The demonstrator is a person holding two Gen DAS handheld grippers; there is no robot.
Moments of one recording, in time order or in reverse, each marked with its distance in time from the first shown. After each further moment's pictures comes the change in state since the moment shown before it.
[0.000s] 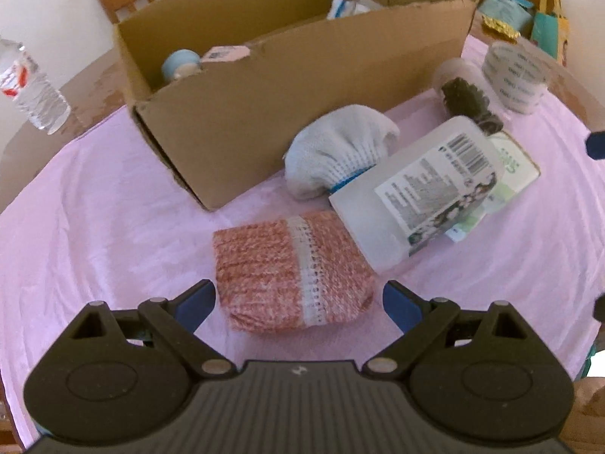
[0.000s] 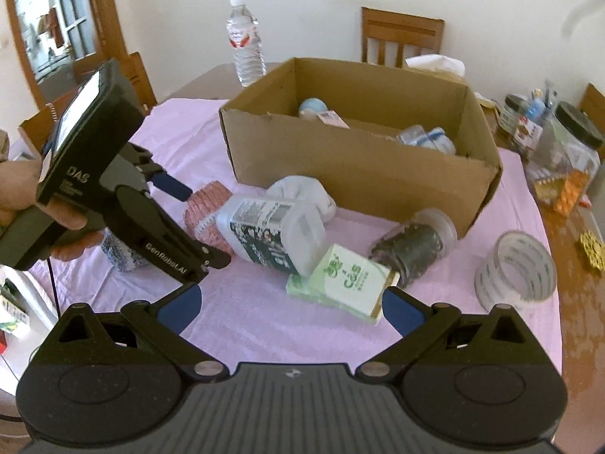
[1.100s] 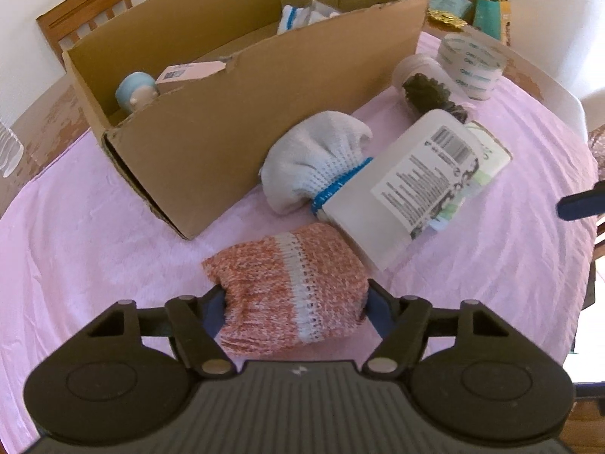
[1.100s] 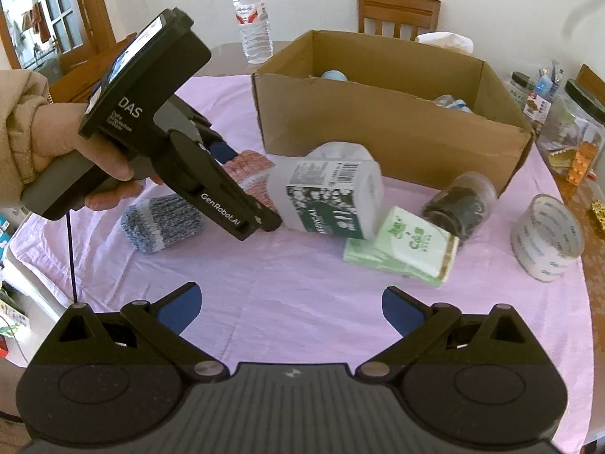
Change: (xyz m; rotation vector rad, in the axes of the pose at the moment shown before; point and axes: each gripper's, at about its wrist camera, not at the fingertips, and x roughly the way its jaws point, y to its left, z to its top) left arm 0.000 0.018 0.003 0.145 -0.045 -0.151; right arm 0.018 0.058 -0.015 0.038 0.050 -0.028
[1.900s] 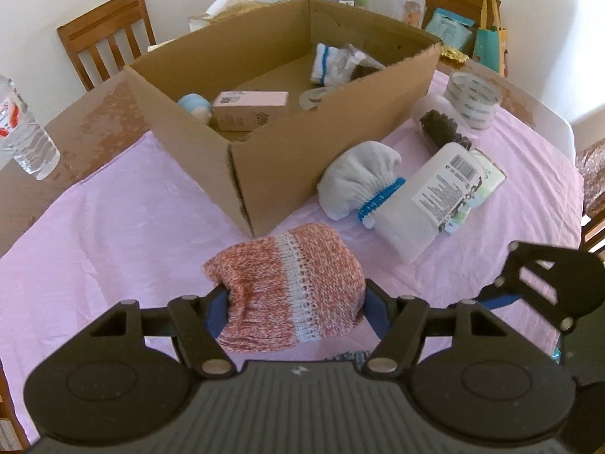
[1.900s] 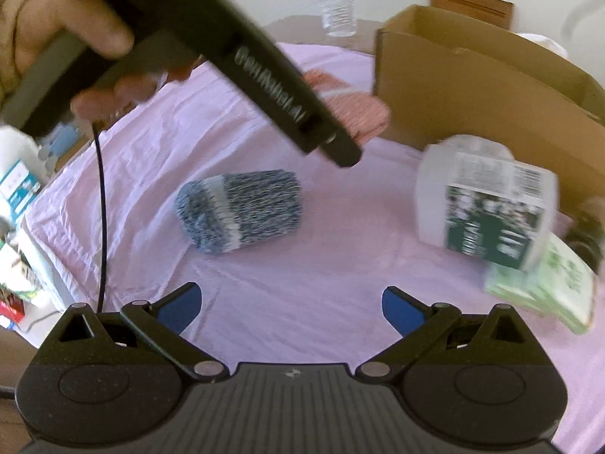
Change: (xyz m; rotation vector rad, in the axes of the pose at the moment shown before) left arm -0.047 0.044 -0.016 -0.017 -0.087 -0.001; right arm 0.078 0.070 0.008 -0.131 0.050 0.130
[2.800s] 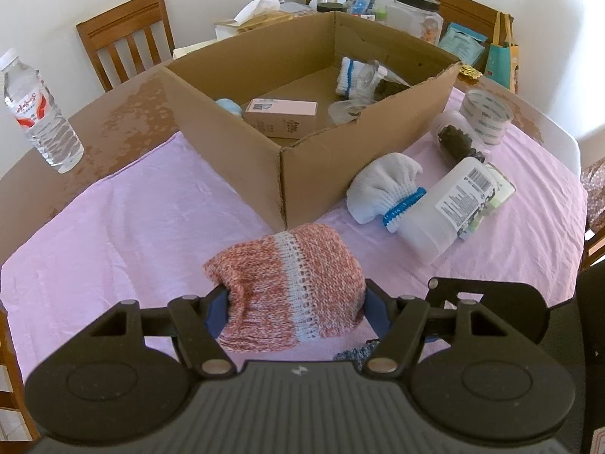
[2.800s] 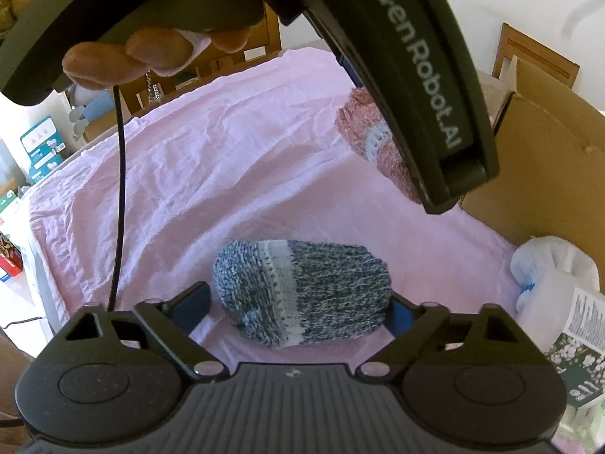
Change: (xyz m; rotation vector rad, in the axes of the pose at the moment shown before) left arm -0.015 0.019 -0.005 -0.038 -0.025 0.021; right arm 0.045 0.036 0.043 -0.205 -0.030 0.052
